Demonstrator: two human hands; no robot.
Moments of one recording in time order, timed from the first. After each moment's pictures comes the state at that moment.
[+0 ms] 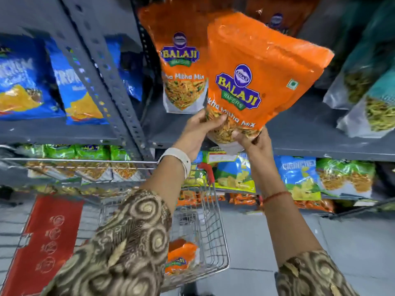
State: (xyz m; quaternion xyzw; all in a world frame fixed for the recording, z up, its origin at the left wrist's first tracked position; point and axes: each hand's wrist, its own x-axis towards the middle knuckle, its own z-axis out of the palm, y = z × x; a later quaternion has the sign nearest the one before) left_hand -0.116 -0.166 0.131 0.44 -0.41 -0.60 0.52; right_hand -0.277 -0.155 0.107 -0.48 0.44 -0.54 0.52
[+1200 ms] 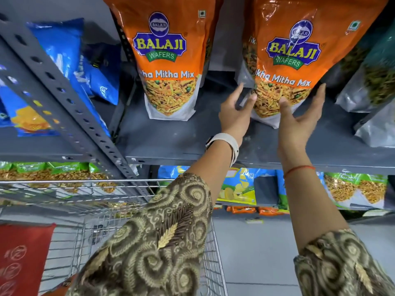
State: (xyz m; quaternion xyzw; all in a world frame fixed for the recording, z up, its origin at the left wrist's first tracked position) left_hand -0.210 -0.300 0.088 0.52 -0.39 -0.47 0.60; right_hand -0.324 -0.292 0.083 -0.44 0.56 -0.65 0.24
